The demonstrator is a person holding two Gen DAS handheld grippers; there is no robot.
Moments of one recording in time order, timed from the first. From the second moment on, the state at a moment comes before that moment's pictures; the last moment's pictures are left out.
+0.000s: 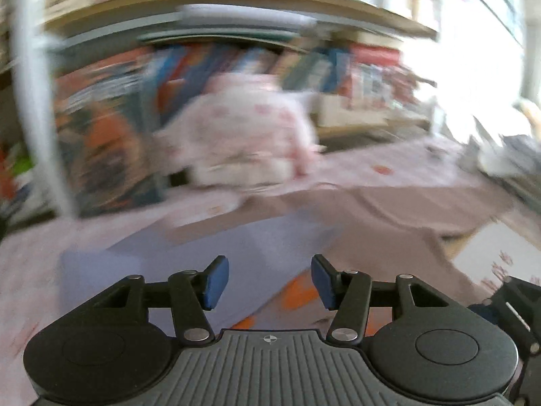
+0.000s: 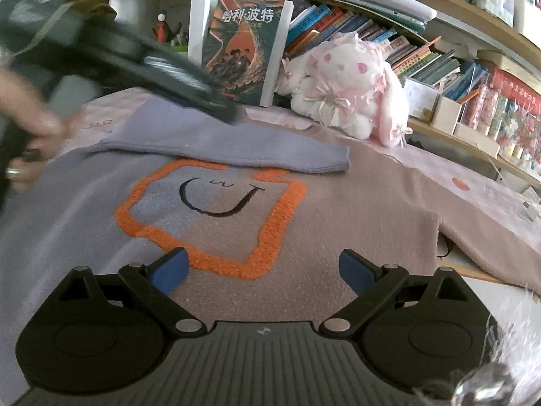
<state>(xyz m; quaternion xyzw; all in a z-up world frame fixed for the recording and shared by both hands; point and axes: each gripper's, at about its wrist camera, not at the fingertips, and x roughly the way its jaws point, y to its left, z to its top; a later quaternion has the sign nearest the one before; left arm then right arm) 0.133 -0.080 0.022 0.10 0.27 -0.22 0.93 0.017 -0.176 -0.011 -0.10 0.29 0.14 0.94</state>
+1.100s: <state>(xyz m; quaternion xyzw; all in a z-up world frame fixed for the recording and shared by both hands) 0.111 -0.084 0.040 0.09 0.25 -0.20 0.94 0.023 -0.190 -0.009 -0.06 0.30 0.13 0.94</state>
